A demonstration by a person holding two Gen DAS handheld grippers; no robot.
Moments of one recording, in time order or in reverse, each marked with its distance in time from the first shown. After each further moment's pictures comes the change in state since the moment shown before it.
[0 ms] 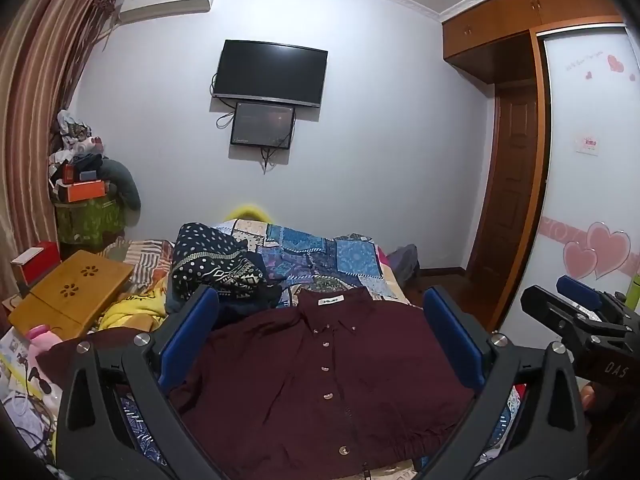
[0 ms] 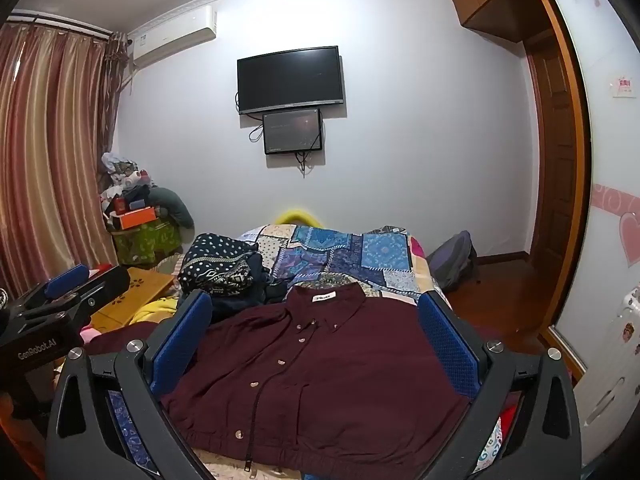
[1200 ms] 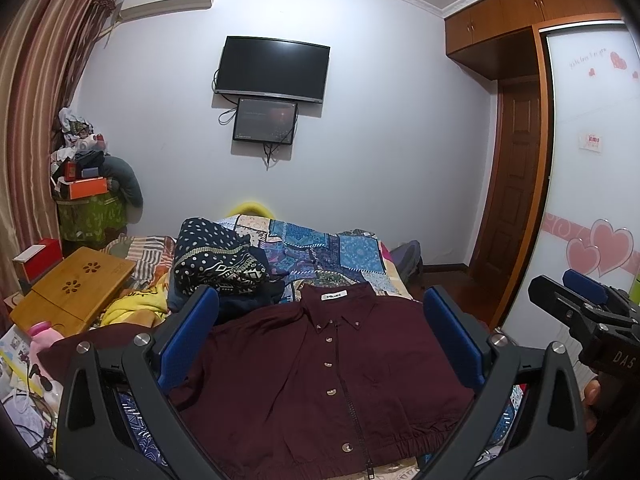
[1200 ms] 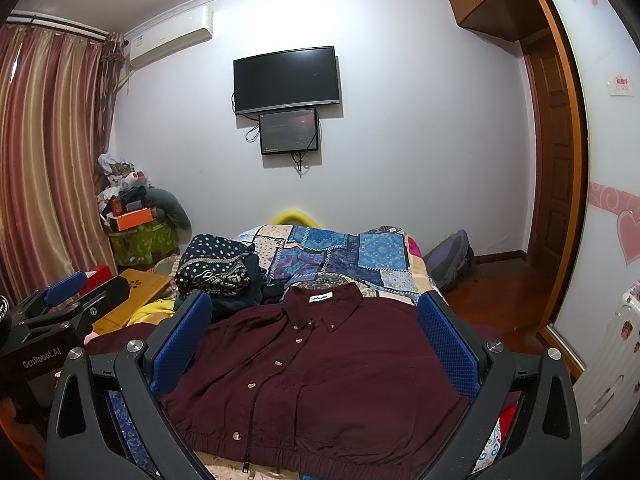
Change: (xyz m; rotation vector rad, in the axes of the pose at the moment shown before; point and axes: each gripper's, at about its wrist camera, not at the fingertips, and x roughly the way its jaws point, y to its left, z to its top) left arm 0.002 0.002 -0.005 -0.001 0.008 0.008; right arm 0.001 -0.001 0.001 0.009 0.003 -0.008
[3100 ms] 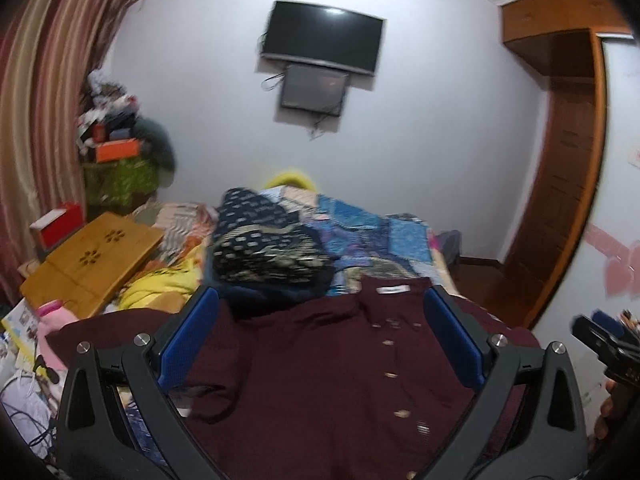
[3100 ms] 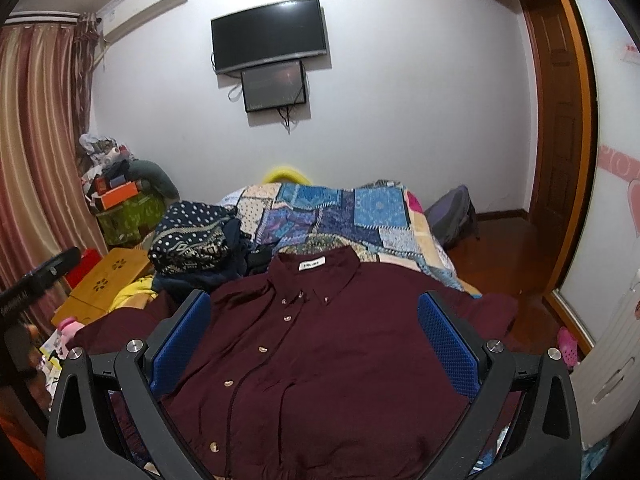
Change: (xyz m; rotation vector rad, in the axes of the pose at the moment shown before) left arm 0.083 0.090 0.012 -0.100 0.119 0.147; right arm 0.071 -0.022 -0.010 0.053 0.179 -0.009
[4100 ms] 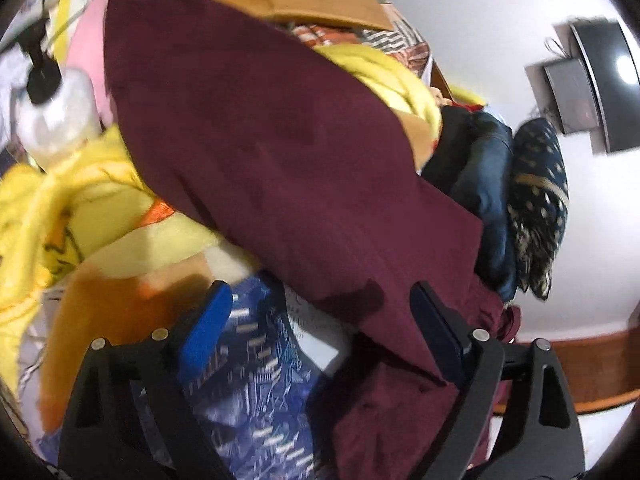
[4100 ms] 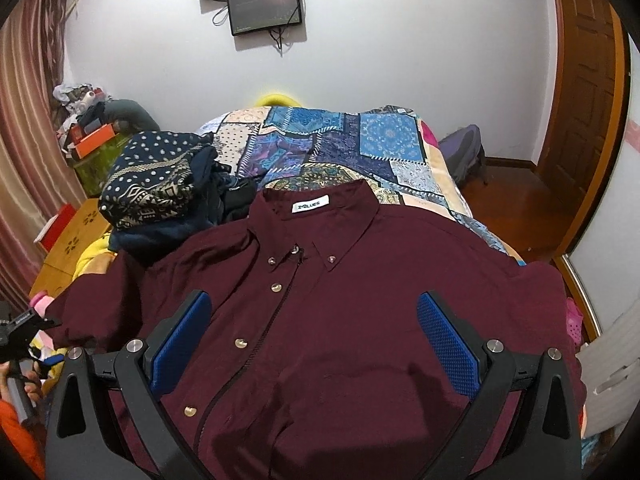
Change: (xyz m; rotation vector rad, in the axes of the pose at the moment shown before) left arm 0.133 0.304 -0.168 -0.990 0.533 0.150; right arm 0.113 -0.005 0.001 -0.012 0.267 -0.022
